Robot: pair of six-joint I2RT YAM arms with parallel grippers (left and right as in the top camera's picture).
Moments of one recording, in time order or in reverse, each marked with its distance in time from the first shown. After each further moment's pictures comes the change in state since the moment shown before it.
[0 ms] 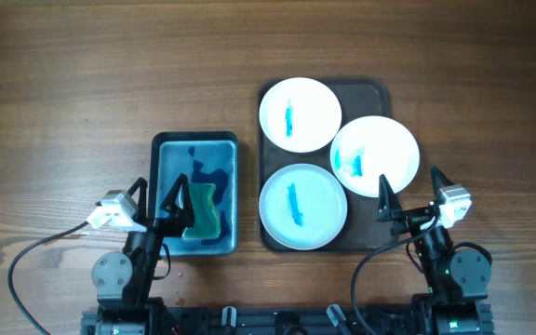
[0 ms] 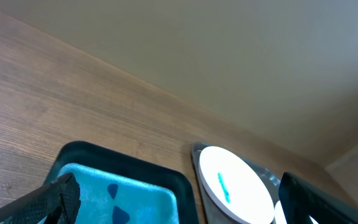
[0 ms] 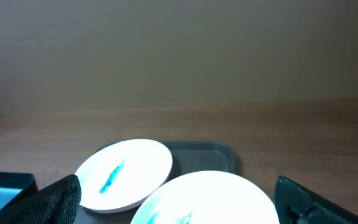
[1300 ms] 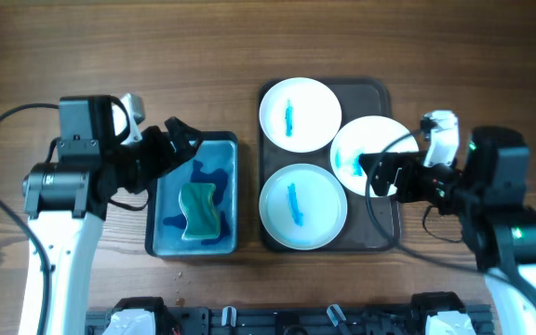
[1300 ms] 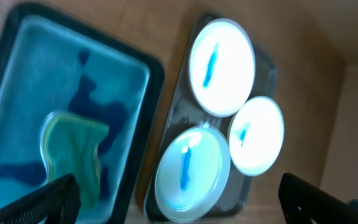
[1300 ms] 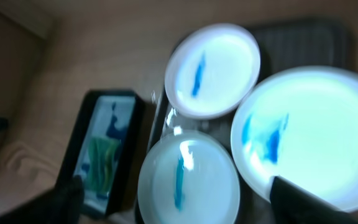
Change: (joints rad) left arm -0.002 1.162 1.142 -0.969 0.262 -0.005; right arm 0.000 0.915 0.937 -0.843 -0.344 0.087
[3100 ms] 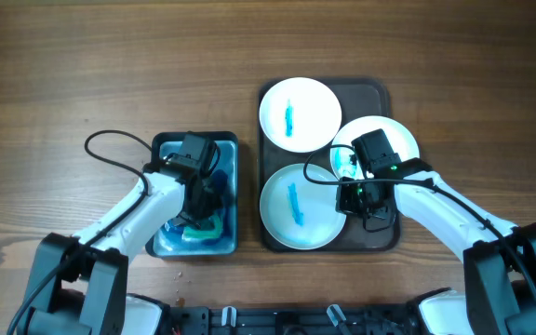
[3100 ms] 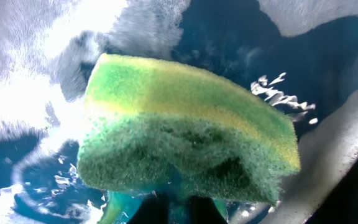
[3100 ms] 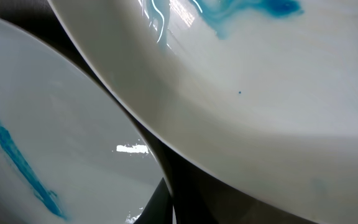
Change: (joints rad) left arm -0.326 0.370 -0.402 0.320 -0.439 -0.171; right arm 0.284 0.627 -0.213 0.238 0.283 0.291
